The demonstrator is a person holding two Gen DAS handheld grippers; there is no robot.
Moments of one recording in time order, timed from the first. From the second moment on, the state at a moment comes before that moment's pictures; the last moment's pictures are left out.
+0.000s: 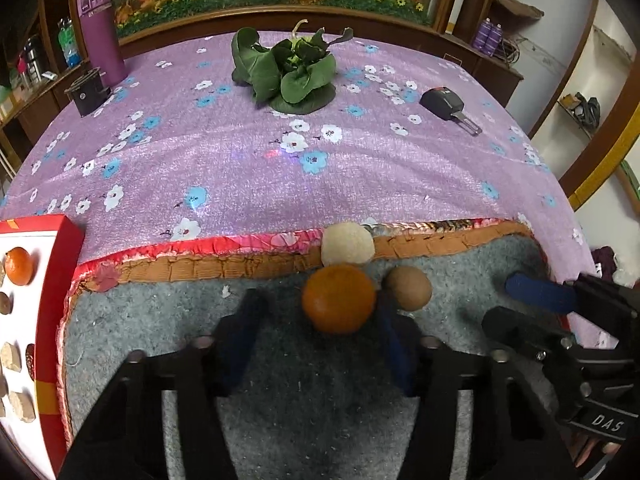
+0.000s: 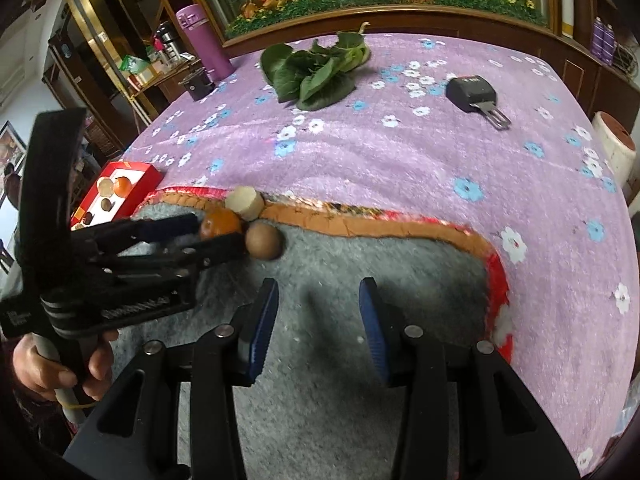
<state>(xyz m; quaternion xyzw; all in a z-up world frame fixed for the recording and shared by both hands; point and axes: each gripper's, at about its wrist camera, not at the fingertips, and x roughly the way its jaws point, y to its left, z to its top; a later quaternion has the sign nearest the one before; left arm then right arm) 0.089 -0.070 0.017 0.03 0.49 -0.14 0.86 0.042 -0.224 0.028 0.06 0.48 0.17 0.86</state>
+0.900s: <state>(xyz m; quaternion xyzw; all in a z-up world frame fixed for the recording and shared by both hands) 0.078 -0.049 0.019 0.02 0.48 -0.14 0.87 0.061 -0.171 0.026 -0.03 0.47 0.21 0.86</state>
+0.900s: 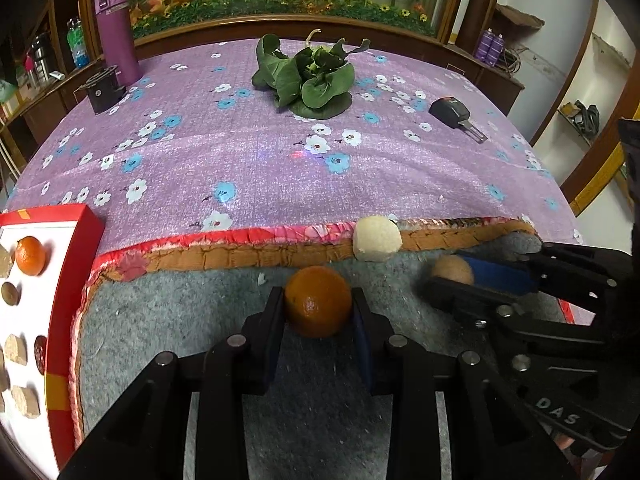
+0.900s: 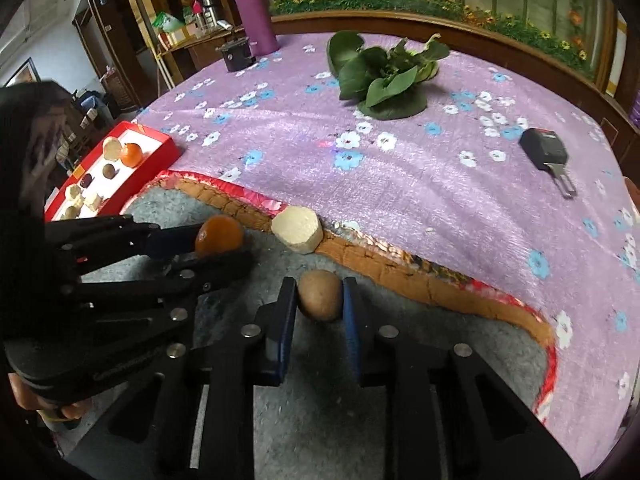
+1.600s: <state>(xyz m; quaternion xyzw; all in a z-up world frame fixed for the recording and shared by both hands) -0.027 -0.017 0.032 0.00 0.48 -0.17 0.86 -0.048 -0.175 0.026 0.00 0.50 0.18 0.85</state>
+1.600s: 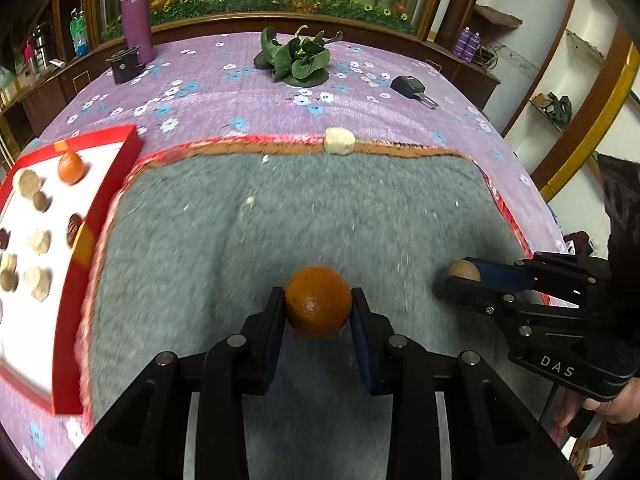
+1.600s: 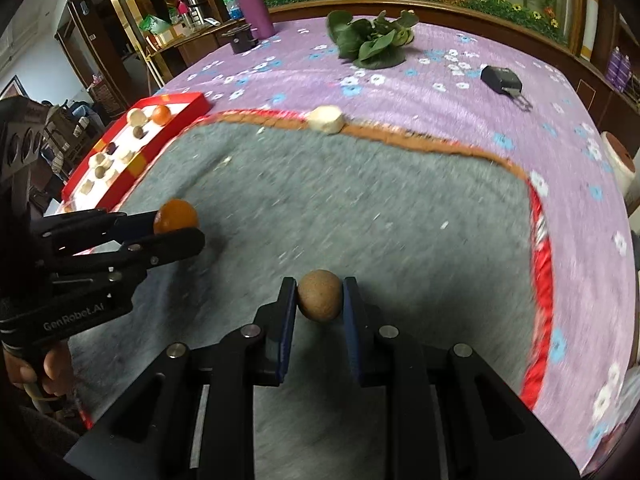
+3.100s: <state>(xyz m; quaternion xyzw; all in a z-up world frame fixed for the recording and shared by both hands) -0.015 0.230 0.033 -0.08 0.45 0.02 0.89 0.009 0.113 0.033 -0.10 0.48 0.35 0.80</state>
